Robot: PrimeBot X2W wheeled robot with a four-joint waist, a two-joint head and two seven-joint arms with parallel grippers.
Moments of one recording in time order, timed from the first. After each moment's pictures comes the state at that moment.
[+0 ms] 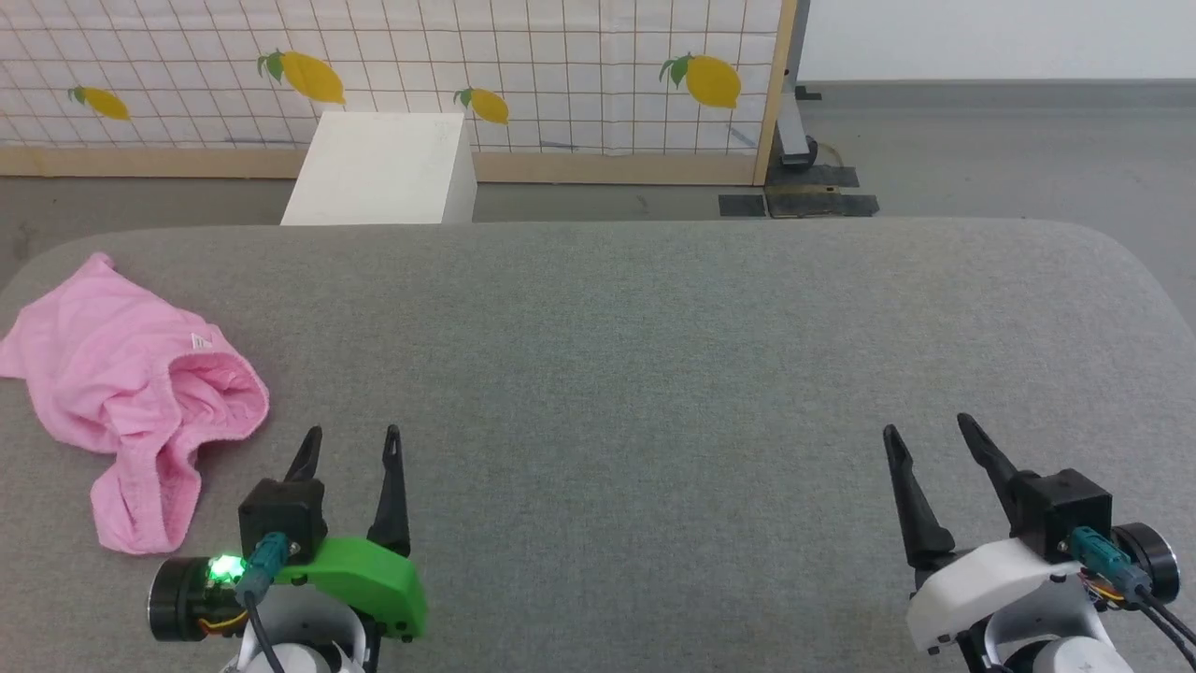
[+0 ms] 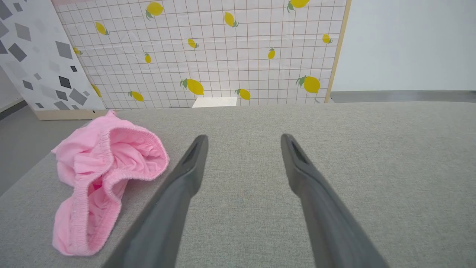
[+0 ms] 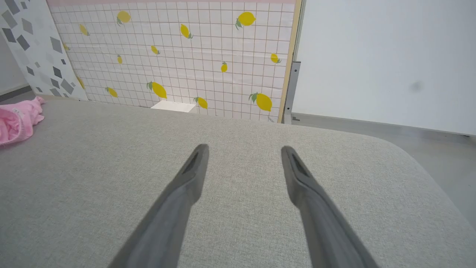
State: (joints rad) left arm -0.01 0.06 -0.01 0.03 -0.03 -0.01 -0.03; right arm 0.01 -0.05 -0.01 0.03 0.03 0.13 -0.03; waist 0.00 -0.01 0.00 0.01
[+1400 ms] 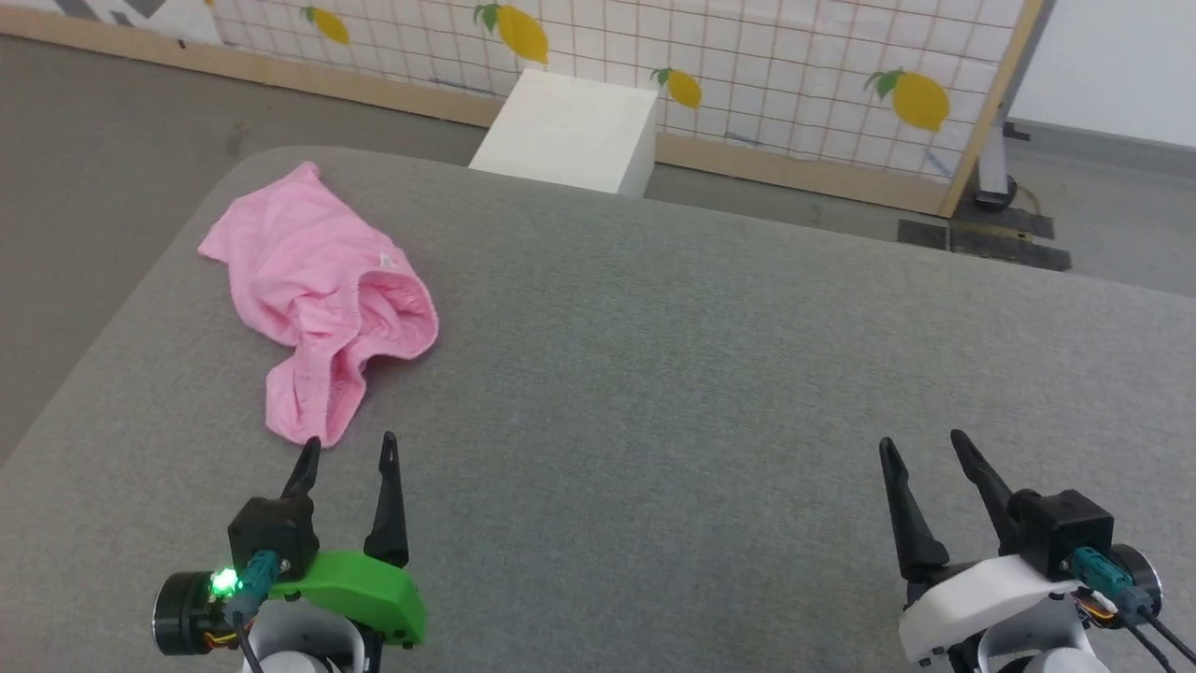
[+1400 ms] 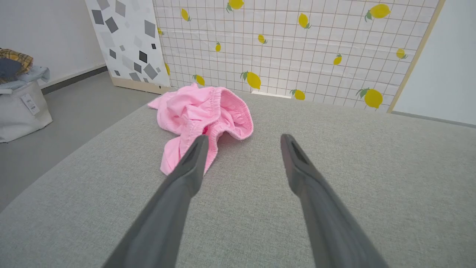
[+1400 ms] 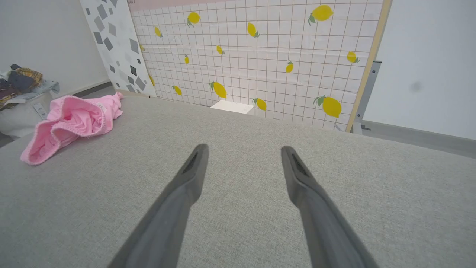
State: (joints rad) left arm -0.01 0.06 -0.02 0.09 -0.10 0.00 -0.12; right arm 0.01 -0.05 0.00 0.11 0.10 0.13 -0.11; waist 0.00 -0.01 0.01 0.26
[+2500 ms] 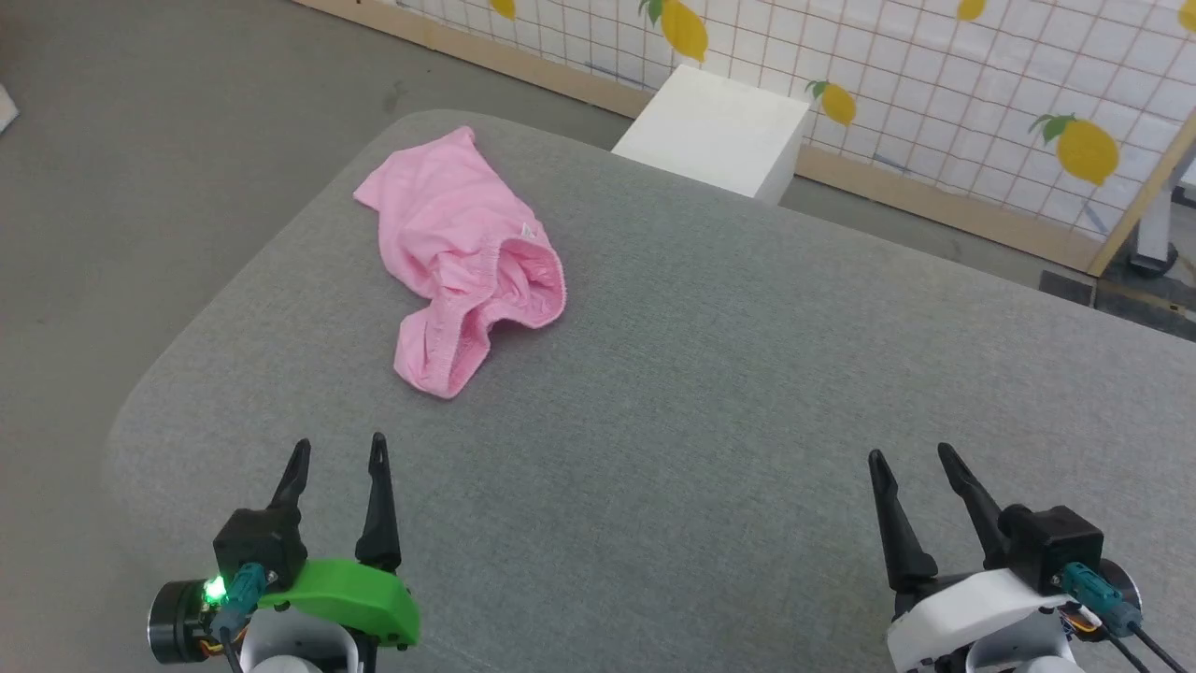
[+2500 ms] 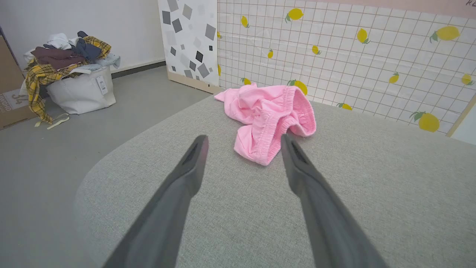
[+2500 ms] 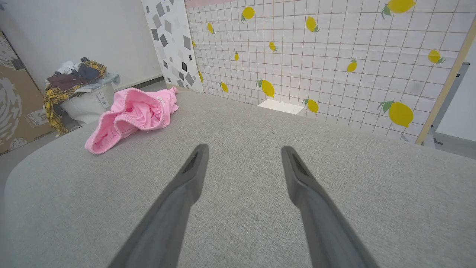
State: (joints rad) left arm -0.01 0.09 -0.05 0.11 -0.16 0.03 -0.18; right arm 0.01 -0.05 0.02 0.18 0.14 0.13 -0.18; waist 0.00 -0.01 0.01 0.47
